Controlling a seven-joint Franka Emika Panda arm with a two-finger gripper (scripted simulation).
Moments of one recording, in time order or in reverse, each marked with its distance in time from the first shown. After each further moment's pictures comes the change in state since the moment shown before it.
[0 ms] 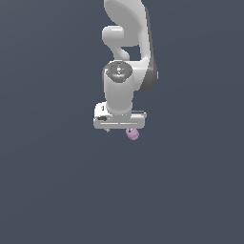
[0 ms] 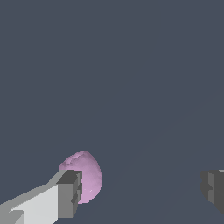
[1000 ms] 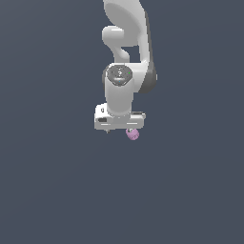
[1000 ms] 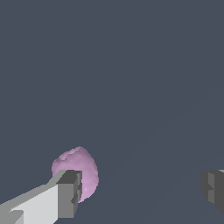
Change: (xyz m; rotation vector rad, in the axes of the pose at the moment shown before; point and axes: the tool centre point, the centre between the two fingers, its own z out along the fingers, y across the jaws) arm -0.006 0.002 0.011 -0.013 -0.015 -0.029
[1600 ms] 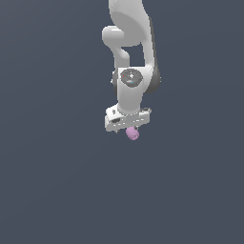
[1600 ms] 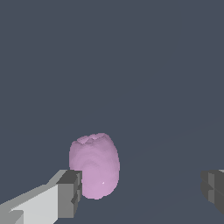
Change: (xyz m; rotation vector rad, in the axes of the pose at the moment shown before) arm -0.024 -0.039 0.030 0.007 0.029 -0.212
